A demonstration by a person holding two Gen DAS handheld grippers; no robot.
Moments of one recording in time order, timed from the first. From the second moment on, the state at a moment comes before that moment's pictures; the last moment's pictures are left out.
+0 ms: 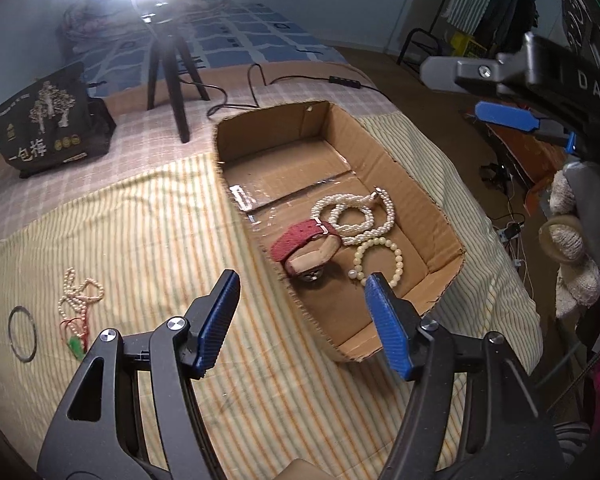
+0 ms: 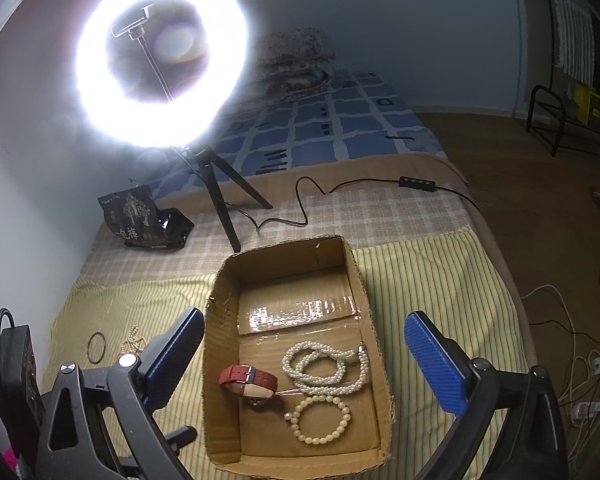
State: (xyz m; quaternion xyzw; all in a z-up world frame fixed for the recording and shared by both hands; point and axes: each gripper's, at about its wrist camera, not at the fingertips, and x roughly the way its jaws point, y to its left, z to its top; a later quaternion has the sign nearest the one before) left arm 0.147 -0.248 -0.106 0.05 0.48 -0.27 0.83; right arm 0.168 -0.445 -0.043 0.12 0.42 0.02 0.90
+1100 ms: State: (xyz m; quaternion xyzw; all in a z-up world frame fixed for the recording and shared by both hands) left arm 0.187 -0.029 -0.100 -0.06 0.50 -0.12 0.85; right arm 0.132 -0.276 -0.073 0.03 0.45 0.16 0.88
